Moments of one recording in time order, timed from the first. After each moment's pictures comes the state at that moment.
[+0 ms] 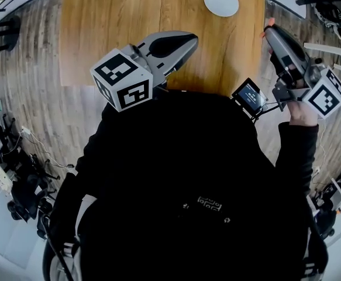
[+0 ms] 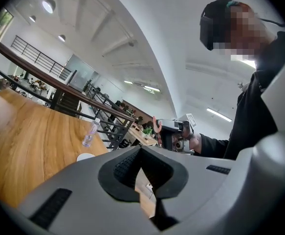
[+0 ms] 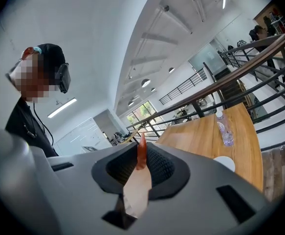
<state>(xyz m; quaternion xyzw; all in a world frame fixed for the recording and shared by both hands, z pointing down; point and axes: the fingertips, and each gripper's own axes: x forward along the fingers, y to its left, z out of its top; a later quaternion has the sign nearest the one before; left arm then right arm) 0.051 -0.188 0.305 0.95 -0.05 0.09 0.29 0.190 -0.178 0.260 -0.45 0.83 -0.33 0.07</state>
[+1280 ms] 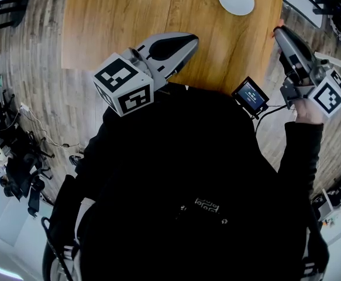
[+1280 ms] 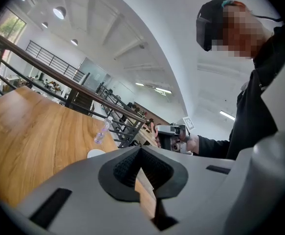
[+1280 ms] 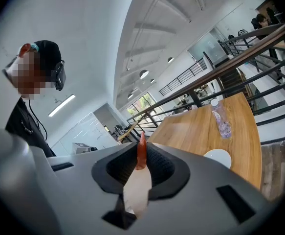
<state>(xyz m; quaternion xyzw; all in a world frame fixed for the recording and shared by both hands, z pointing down) 0.058 -0.216 0.330 0.94 -0.12 0.10 0.31 0.229 -0.224 0.316 -0.42 0.83 -0.38 0.03</state>
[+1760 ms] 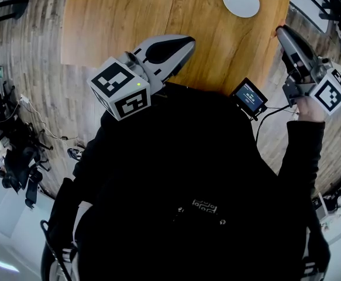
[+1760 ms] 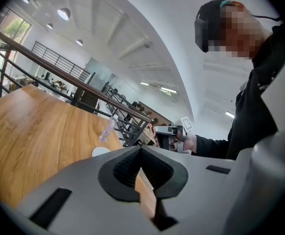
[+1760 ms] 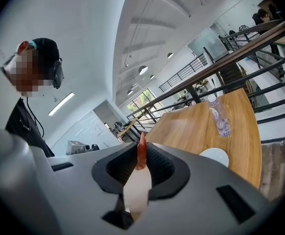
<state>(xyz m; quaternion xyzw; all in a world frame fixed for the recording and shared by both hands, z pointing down) 0.049 -0.220 0.339 0.93 -0.15 0.11 0.33 0.237 -0.241 0.339 -0.40 0.83 -0.39 0.01</state>
